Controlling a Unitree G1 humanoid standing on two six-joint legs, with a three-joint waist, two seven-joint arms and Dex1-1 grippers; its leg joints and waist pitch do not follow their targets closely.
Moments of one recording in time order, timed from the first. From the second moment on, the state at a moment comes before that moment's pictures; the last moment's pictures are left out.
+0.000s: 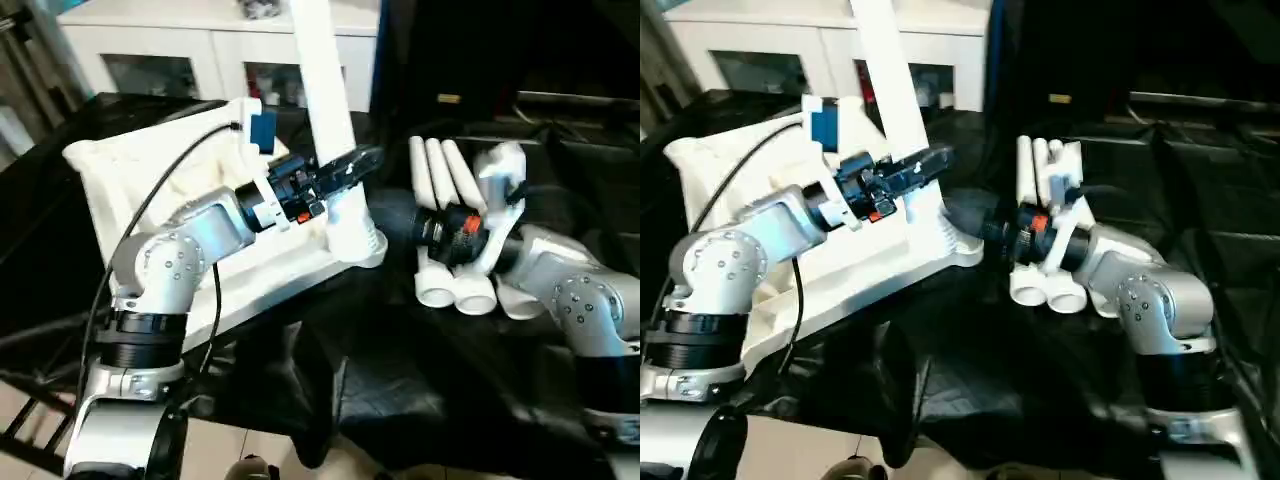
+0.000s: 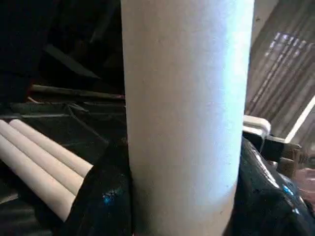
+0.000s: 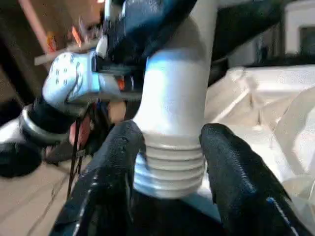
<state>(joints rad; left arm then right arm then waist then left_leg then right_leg) -0.66 0.21 0.06 0.05 -0.82 0.77 -0.71 -0.53 -0.49 0.04 0.03 0.70 0.69 1.09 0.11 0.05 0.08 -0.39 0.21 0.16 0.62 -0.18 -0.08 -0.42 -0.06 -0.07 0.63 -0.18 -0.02</state>
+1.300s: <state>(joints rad) -0.64 0.17 0.01 0.06 -0.79 0.75 -0.82 -0.66 -0.45 0.17 0.16 0.61 0.75 1.23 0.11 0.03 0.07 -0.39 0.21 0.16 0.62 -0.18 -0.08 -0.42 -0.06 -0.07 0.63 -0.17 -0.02</state>
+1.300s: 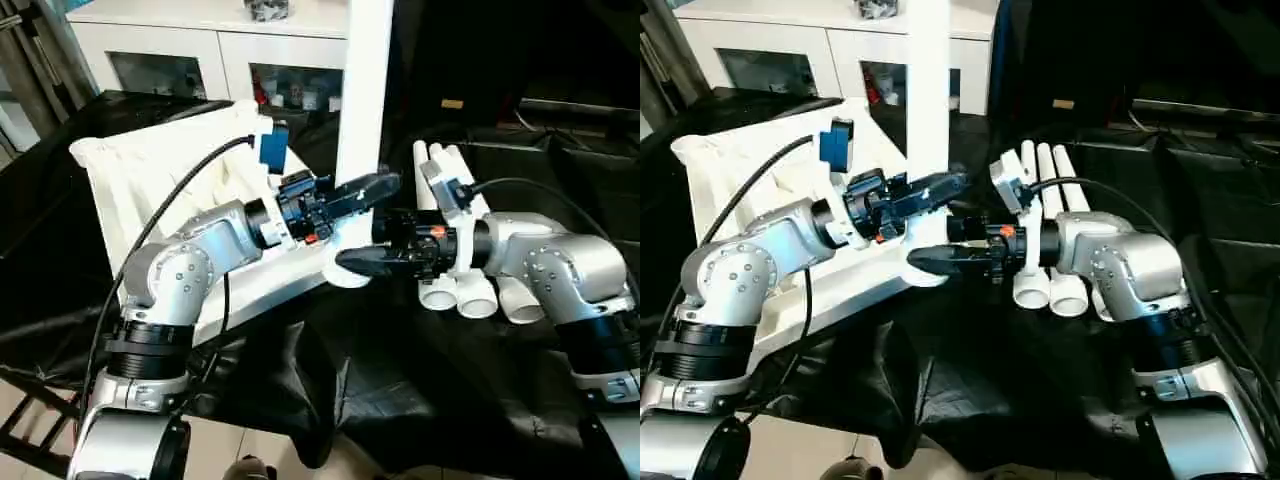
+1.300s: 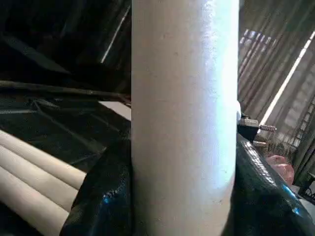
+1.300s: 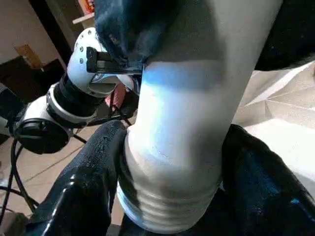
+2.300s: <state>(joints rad) -0.63 0.16 -0.02 0.02 -0.76 0.68 -0.87 -0.62 -0.32 0.14 0.16 0.68 0.88 1.12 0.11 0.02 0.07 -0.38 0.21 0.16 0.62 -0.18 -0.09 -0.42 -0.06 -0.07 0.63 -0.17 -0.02</state>
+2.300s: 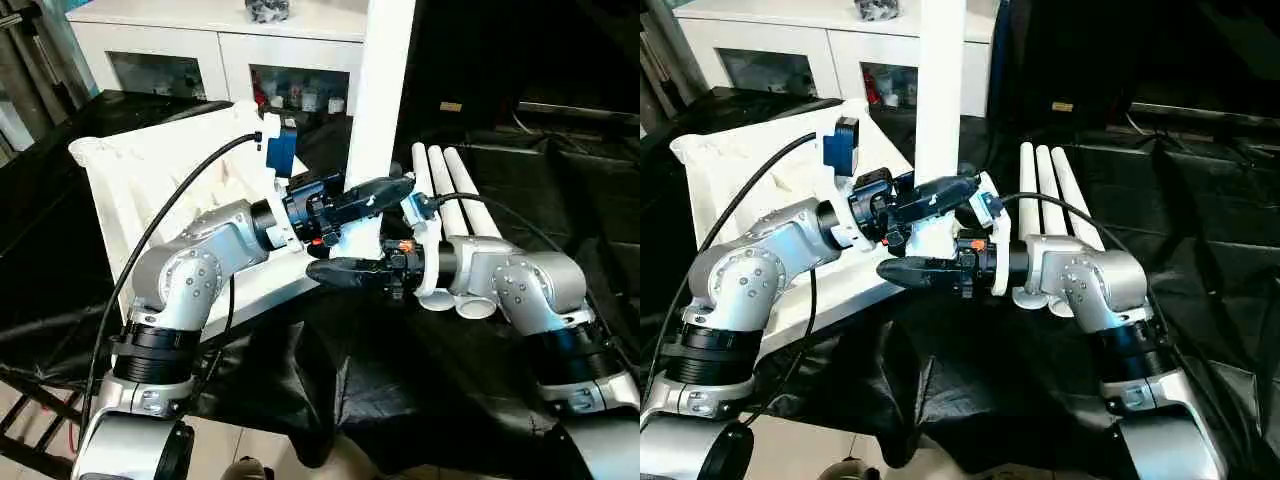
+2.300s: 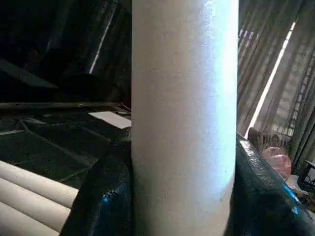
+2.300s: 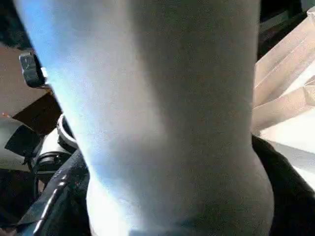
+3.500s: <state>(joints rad) -0.74 -0.02 0.14 0.14 -0.45 0.49 -0.13 -0.60 -0.04 0.12 0.20 0.33 0.53 0.47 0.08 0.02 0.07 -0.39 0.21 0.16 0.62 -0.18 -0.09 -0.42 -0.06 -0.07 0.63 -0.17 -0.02</state>
